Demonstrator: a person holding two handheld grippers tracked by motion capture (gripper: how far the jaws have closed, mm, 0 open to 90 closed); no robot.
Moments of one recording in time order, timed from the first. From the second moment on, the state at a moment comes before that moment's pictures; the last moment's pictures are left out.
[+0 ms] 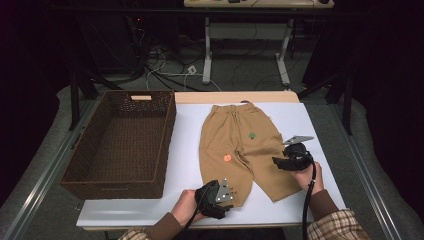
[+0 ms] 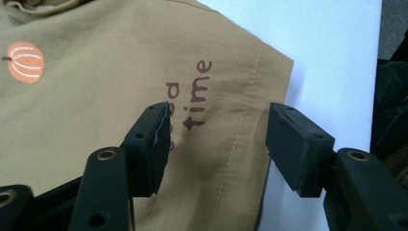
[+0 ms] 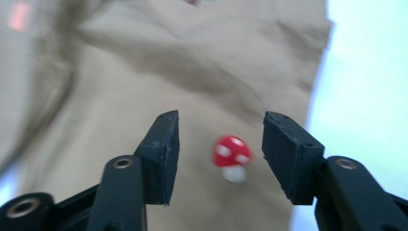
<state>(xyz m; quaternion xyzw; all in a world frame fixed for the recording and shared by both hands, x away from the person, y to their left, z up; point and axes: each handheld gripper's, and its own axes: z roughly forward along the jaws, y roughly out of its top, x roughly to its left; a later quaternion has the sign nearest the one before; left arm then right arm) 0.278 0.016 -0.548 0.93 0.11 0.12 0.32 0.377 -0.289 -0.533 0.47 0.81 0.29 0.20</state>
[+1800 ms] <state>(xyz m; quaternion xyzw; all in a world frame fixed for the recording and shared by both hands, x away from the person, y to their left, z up) 0.274 0.053 -0.540 0.94 0.14 0.09 0.29 0.372 -0.322 -0.539 0.50 0.82 0.24 0.15</state>
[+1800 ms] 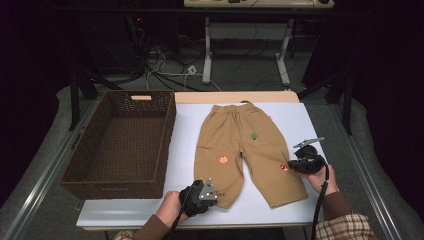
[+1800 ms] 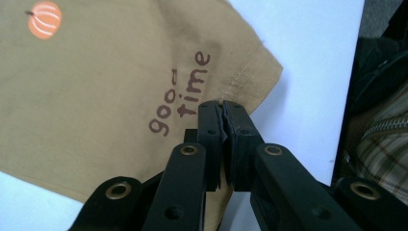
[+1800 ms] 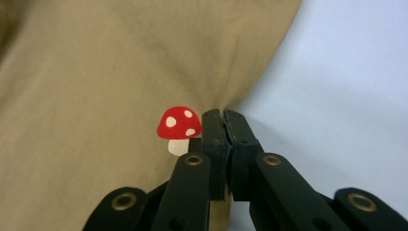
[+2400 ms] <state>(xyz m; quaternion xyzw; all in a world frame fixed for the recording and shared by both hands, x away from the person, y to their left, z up) 0.280 0.016 -0.548 0.93 0.16 0.10 0.32 0.398 -0.323 -0.544 0.52 0.79 0.28 0.18</state>
